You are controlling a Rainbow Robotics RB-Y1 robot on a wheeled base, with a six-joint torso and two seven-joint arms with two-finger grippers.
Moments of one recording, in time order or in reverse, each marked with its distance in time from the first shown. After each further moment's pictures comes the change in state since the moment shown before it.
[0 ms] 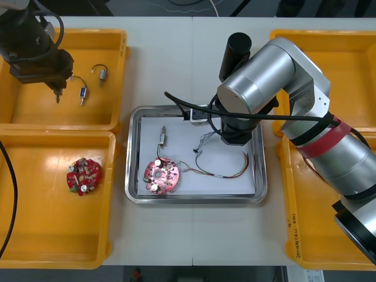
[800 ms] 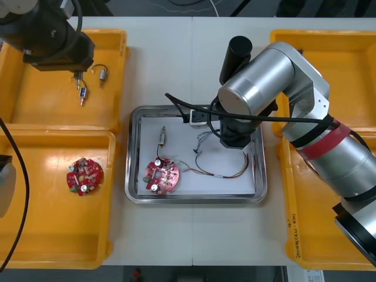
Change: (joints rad) right arm 0.011 0.000 0.001 -0.011 -0.022 0.011 -0.008; left arm 0.108 -0.087 0.013 -0.484 -0.008 0.066 0.107
